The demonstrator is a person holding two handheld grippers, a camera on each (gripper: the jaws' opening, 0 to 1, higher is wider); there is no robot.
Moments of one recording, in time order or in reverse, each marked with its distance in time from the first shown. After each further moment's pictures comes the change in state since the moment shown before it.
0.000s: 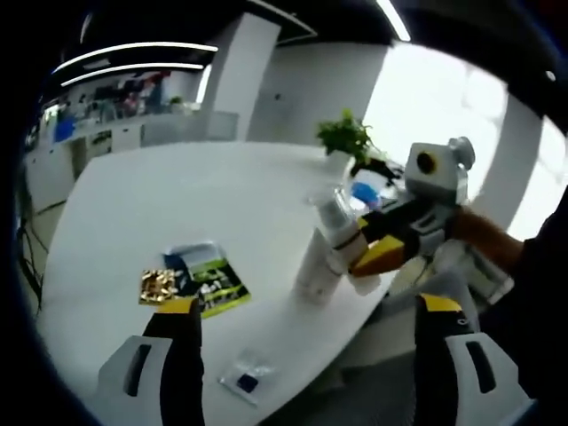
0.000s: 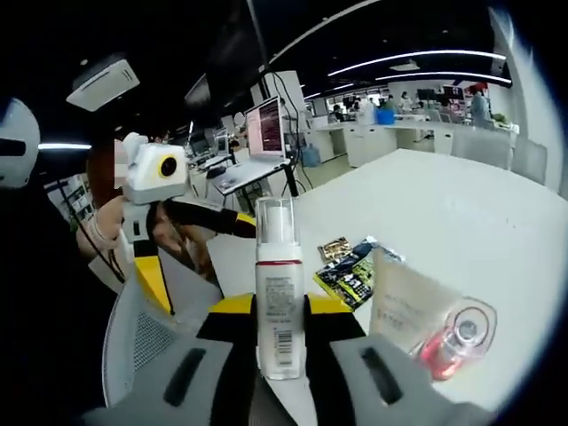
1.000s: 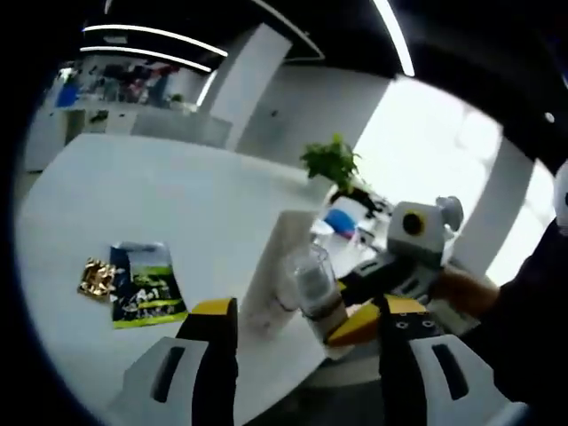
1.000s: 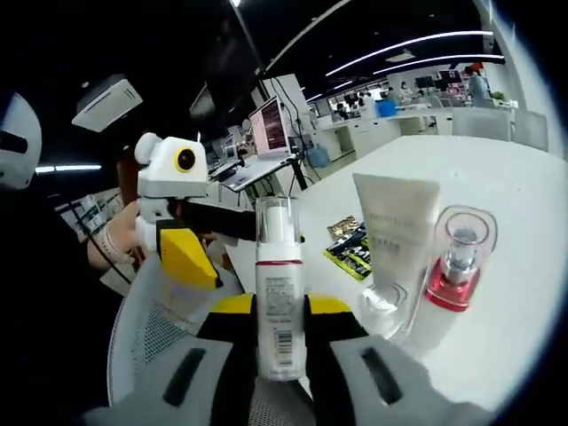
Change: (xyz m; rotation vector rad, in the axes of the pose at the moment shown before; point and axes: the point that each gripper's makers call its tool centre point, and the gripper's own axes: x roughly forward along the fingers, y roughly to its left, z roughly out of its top) left arm 0.048 -0.049 0.013 -0.149 -0.131 -0.124; right arm -0.019 0.002 -0.037 0.076 -0.030 0.092
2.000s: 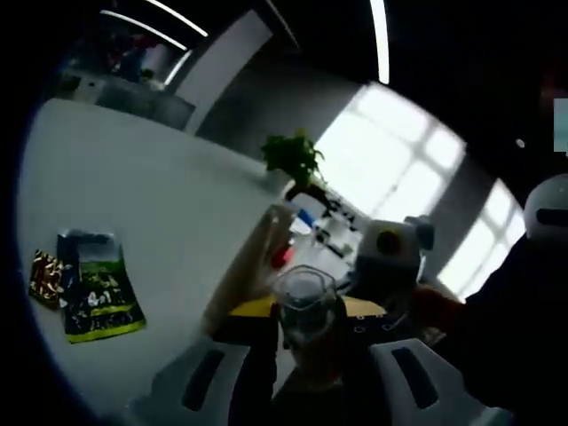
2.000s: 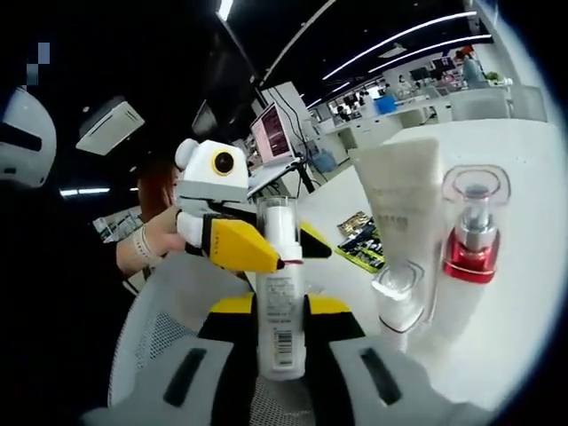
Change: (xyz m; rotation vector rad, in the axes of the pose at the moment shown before) left arm 0.023 -0.004 -0.004 -0.073 0.043 -0.252; right arm 0.011 0.003 -0.009 0.101 -0.051 0.036
